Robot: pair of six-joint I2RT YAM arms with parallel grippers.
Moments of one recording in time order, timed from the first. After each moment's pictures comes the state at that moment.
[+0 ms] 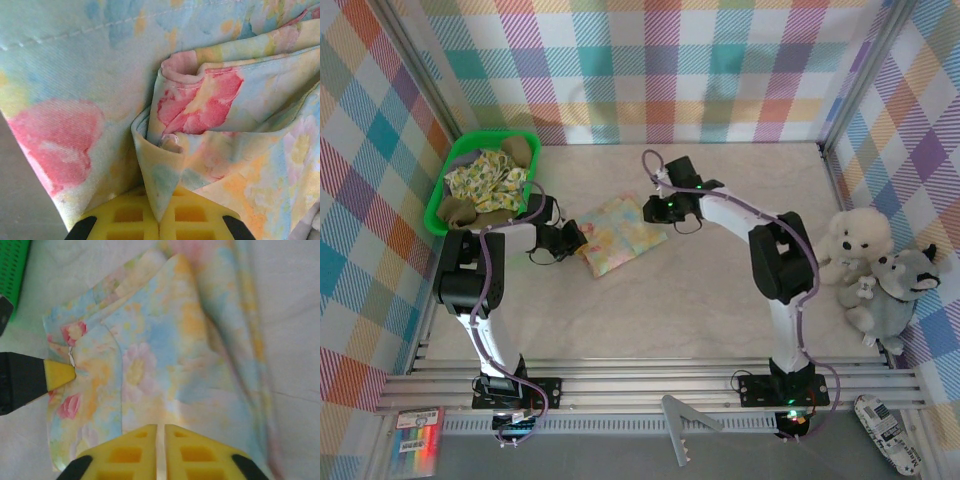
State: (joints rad) left arm -0.10 1.86 1.02 -0.21 0.48 -0.70; right arm 0.52 2.10 1.63 -0.47 -0.39 0.37
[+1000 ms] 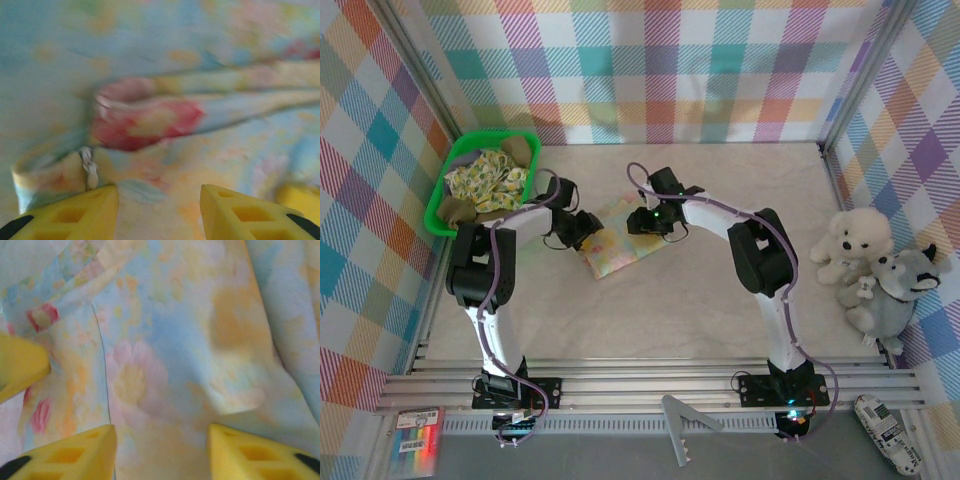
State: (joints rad) left arm -0.19 1.94 1.25 -0.45 0.34 -0.87; right arm 0.58 2.20 1.67 -0.50 -0.39 0.40
